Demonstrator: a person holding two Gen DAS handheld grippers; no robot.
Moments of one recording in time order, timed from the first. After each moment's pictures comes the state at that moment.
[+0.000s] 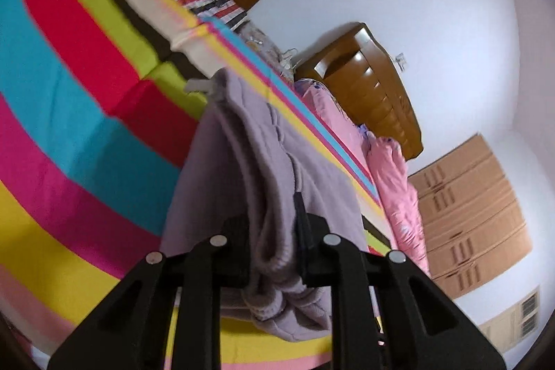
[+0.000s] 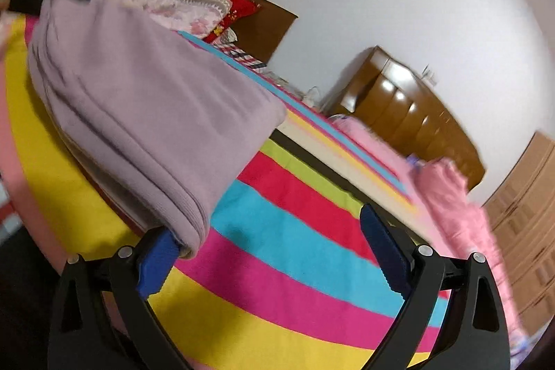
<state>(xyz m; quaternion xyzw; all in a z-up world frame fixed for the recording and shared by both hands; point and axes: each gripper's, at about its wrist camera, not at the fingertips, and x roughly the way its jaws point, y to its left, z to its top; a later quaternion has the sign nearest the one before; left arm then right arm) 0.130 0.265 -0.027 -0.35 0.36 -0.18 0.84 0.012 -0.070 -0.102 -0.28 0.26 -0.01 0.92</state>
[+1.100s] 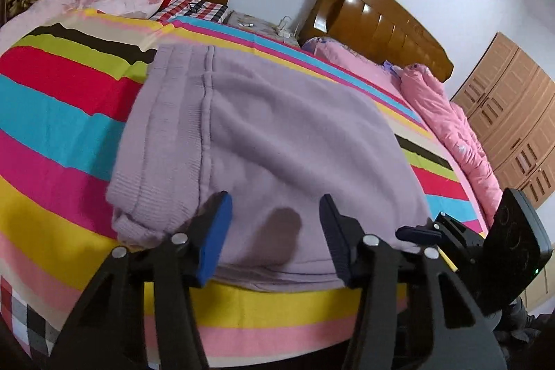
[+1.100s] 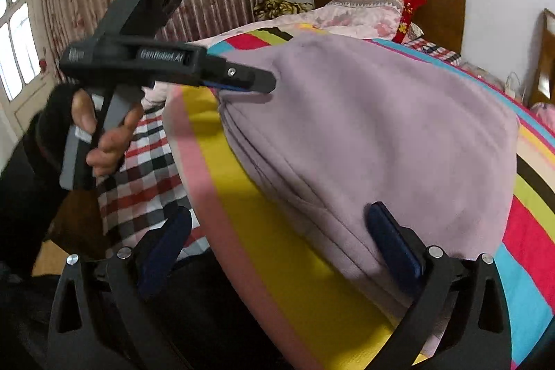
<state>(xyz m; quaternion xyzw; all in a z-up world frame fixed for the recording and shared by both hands) 0.096 0.196 -0.046 -0.15 0.39 -0.17 0.89 0.037 -0.017 -0.086 -0.10 0.34 0.41 0.84</state>
